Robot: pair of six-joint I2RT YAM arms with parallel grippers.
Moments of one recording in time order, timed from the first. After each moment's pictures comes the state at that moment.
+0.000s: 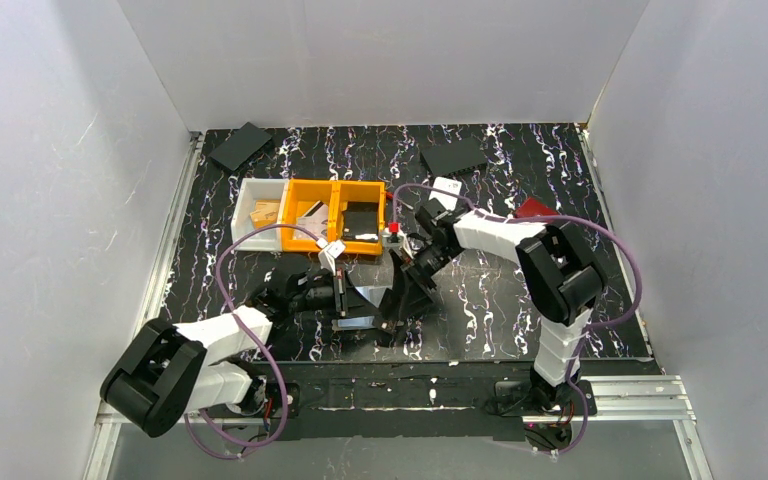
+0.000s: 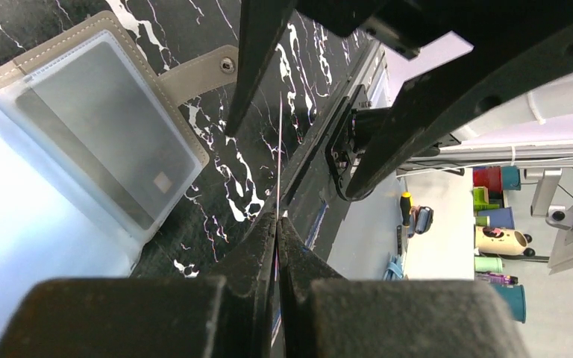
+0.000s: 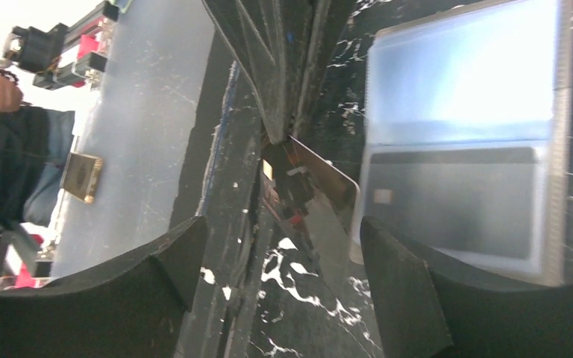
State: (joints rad) left arm -0.55 1.20 0.28 0.48 0.73 -0.82; right arm 0.63 1.86 1.19 -0.78 -1.24 -0.74
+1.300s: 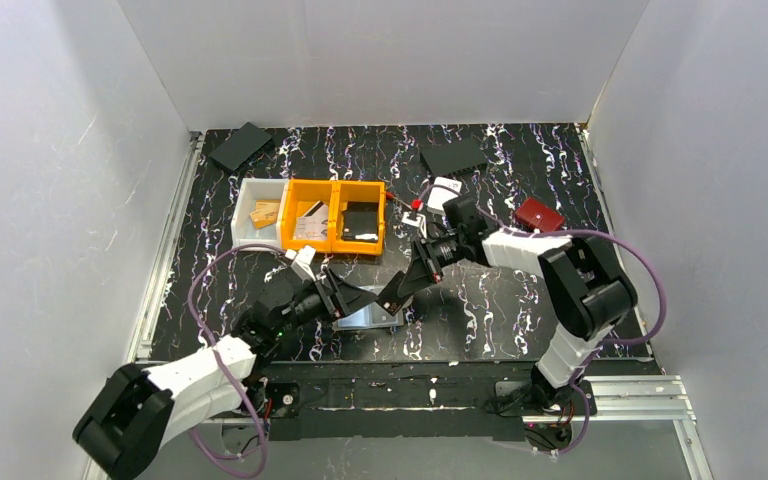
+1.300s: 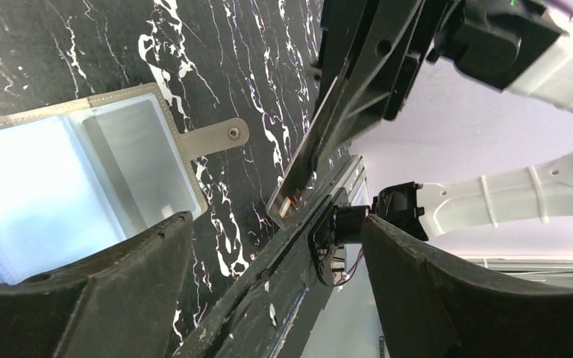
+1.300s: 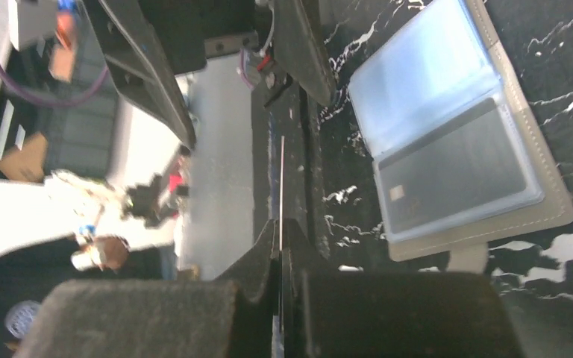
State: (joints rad) left arm -0.62 0.88 0.10 0.57 0.34 -1.04; right arm 0.54 1.76 0.99 -0.18 -1.32 0.06
